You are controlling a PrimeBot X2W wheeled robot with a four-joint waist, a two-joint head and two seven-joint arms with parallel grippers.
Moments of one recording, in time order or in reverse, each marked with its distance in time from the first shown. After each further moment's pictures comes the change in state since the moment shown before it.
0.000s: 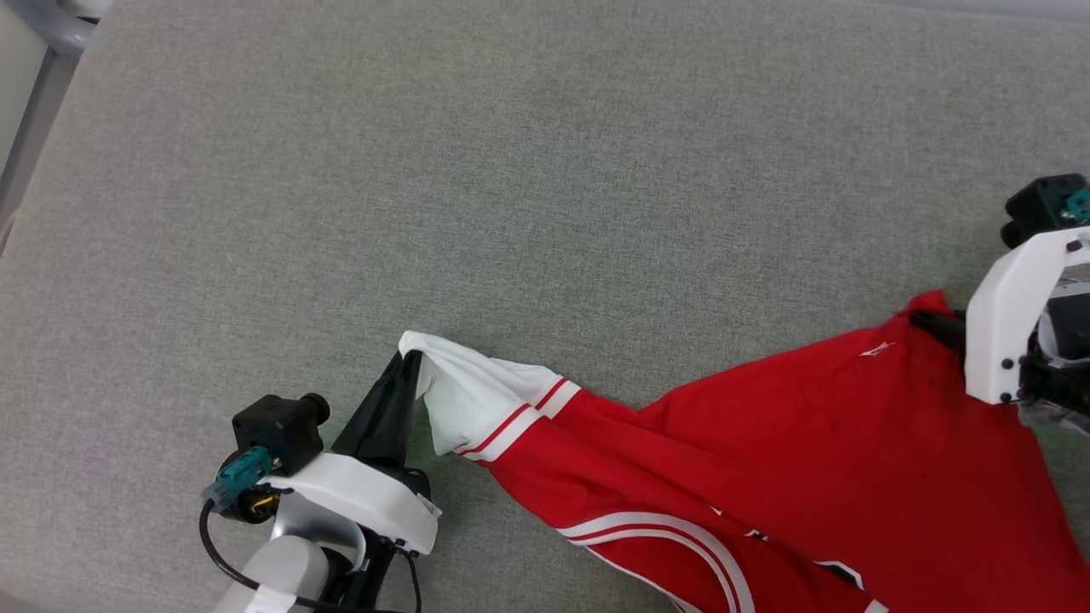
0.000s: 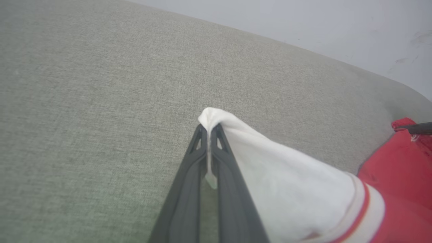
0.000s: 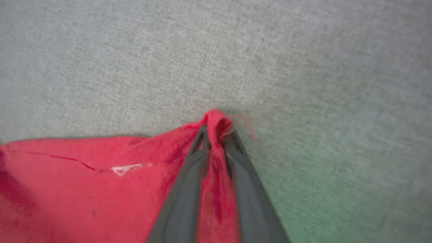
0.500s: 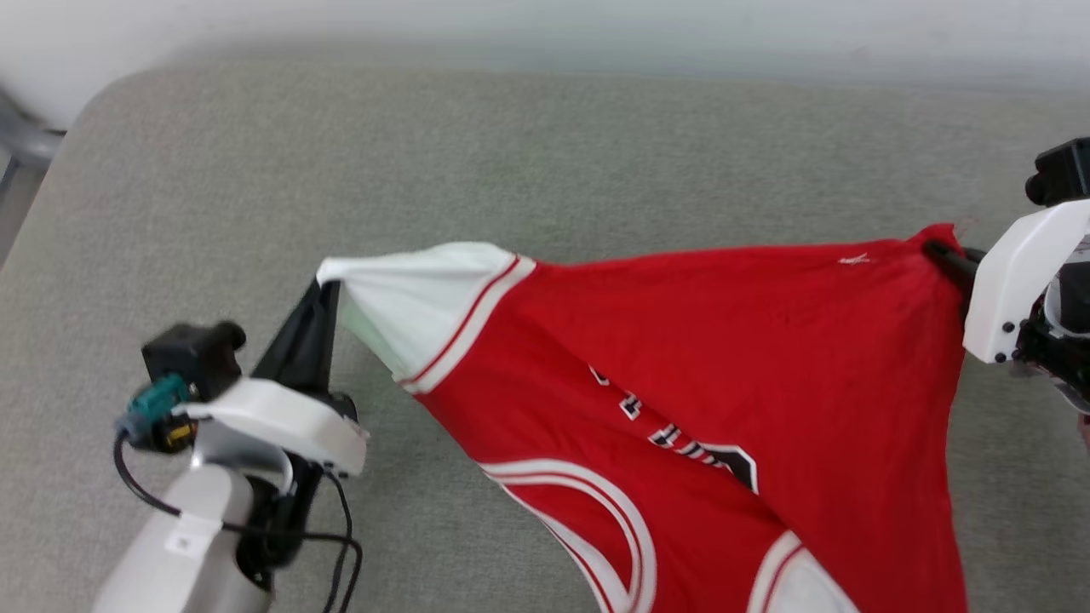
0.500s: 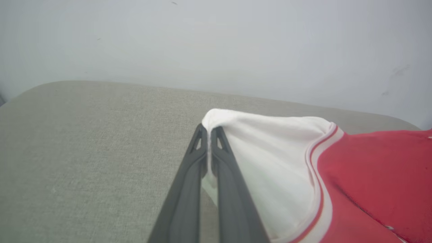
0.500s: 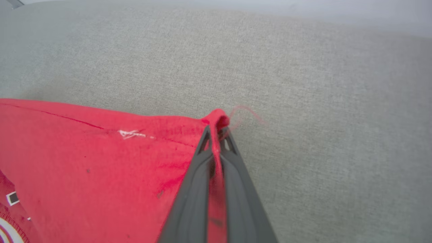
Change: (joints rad) left arm -0.094 0.078 0.072 0.035 -0.016 0.007 0.018; right arm -0.064 0.034 -0.038 0.048 -0.040 0.002 -0.258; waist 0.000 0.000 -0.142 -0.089
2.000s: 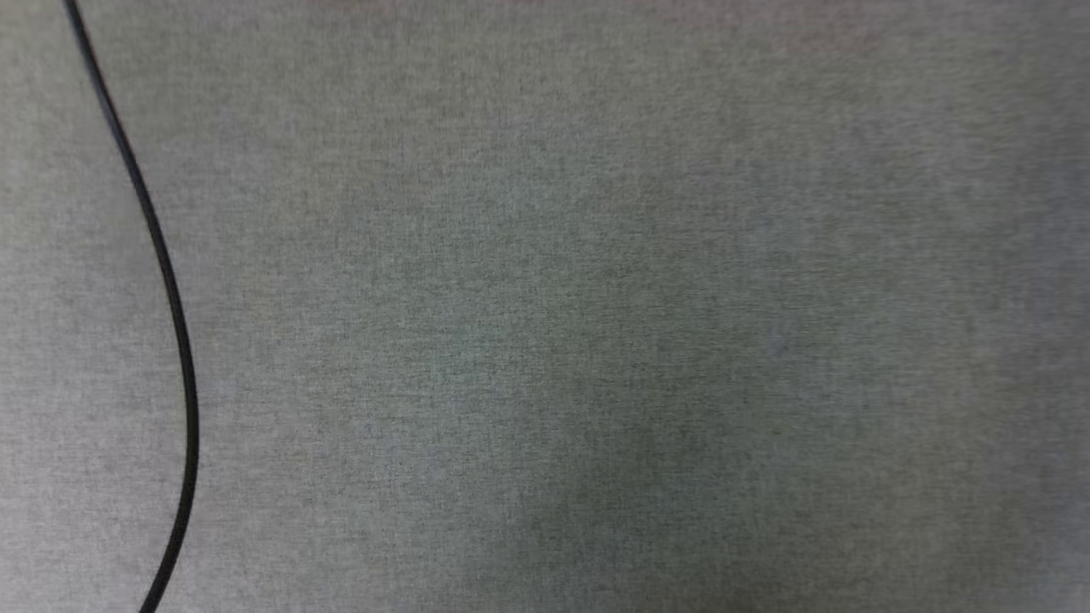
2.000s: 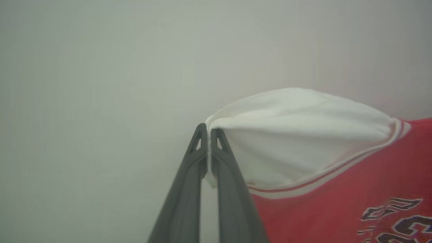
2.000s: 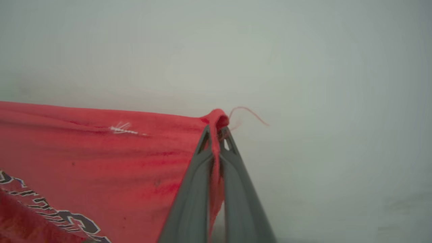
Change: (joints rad) left arm -1.324 0.116 0.022 0.557 0.132 -0.086 0.174; right arm -1.057 0.166 -0.110 0.397 -0.356 0.001 -0.424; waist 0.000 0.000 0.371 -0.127
